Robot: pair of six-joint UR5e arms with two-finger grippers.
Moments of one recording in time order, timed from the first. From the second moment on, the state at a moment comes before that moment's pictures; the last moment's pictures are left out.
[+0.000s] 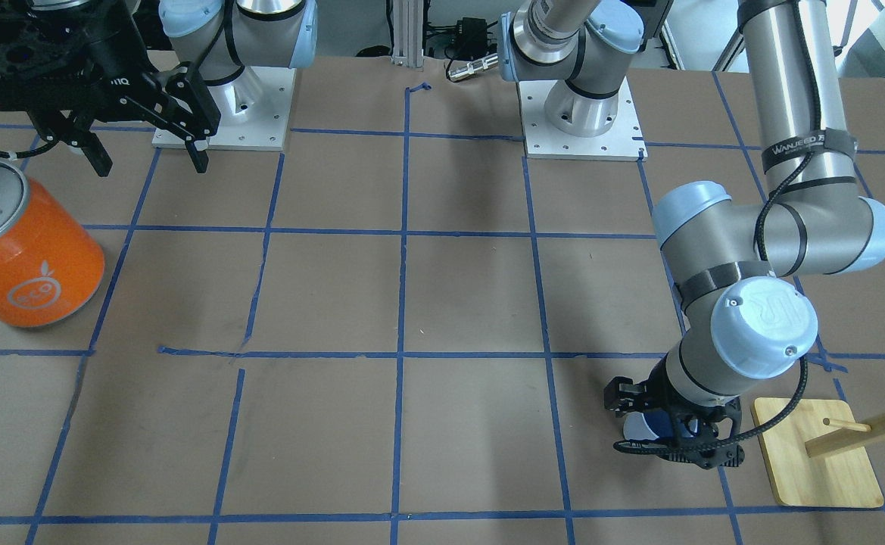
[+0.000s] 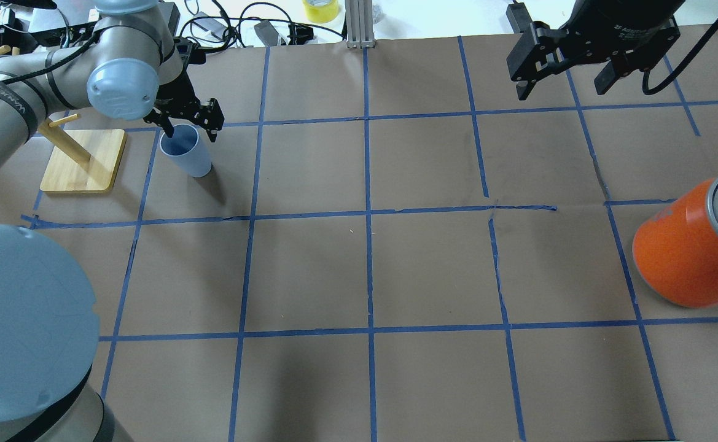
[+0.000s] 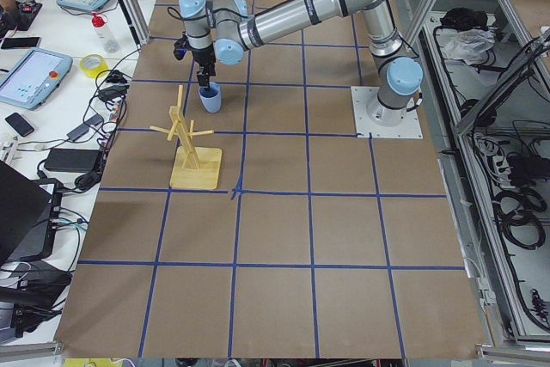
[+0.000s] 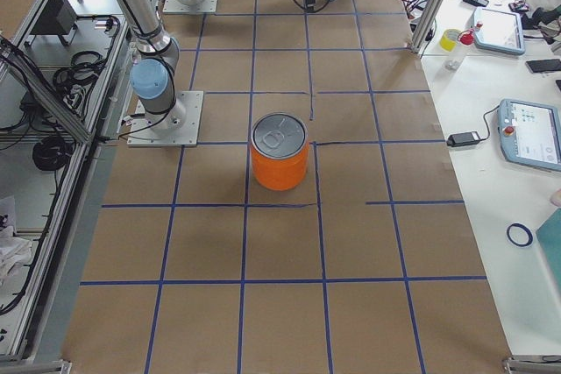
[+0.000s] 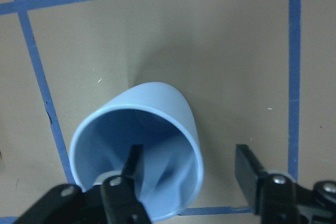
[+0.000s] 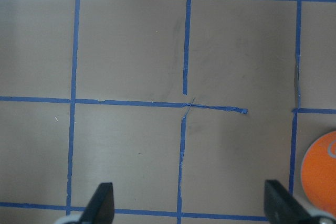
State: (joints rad) left arm -1.48 -2.08 -1.44 -1.18 1.67 0.20; right arm 1.56 -1.61 1.49 -1.60 -1.53 -0.06
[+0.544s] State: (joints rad) left arm -1.53 -1.83 -1.46 -1.37 1.56 0.15; right arm 1.56 -1.62 1.52 -1.60 -1.55 -0.06
